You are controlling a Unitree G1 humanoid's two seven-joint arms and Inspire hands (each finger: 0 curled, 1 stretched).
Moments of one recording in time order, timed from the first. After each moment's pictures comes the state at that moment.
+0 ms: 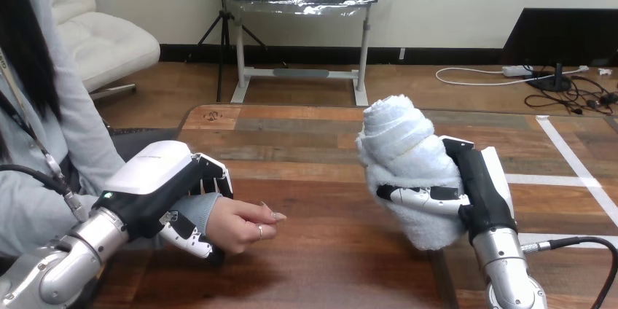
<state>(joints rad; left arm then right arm) -0.45 0.67 -0.34 0.95 0.63 -0.86 0.17 -0.53 -0.22 -0.03 1.36 -0.23 -0.84 -0.21</state>
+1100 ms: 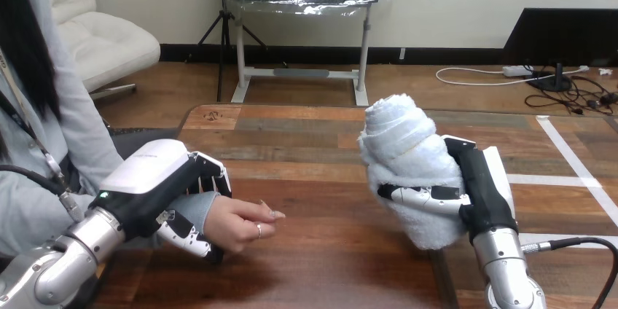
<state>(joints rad) -0.44 0.67 -0.32 0.93 0.60 -0.88 0.16 -0.53 -0.22 -0.03 1.36 -0.26 -0.84 -0.24</state>
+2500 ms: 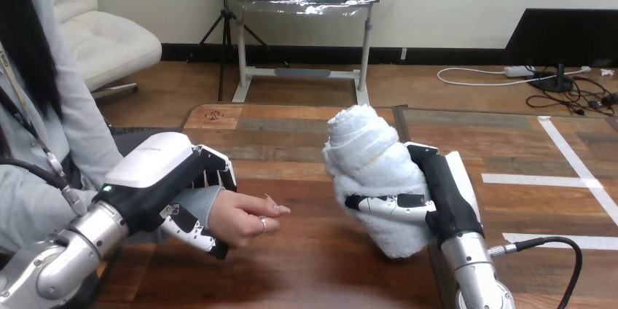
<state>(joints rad) -0.44 0.67 -0.32 0.89 0.59 -0.88 0.14 -0.53 -0.14 0.02 1.36 -0.30 -0.84 -0.26</state>
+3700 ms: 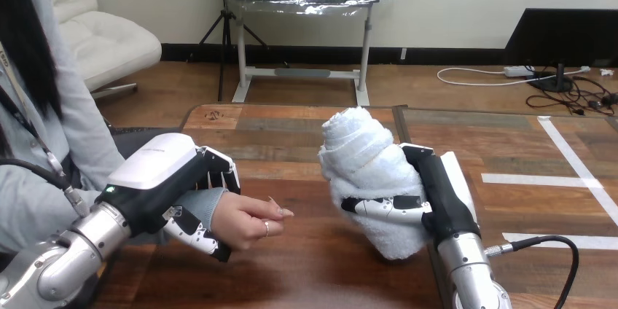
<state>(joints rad) -0.42 0.67 -0.31 0.85 0.59 -0.88 0.12 -0.53 -0.14 0.03 1.36 -0.32 -0.84 -0.28</state>
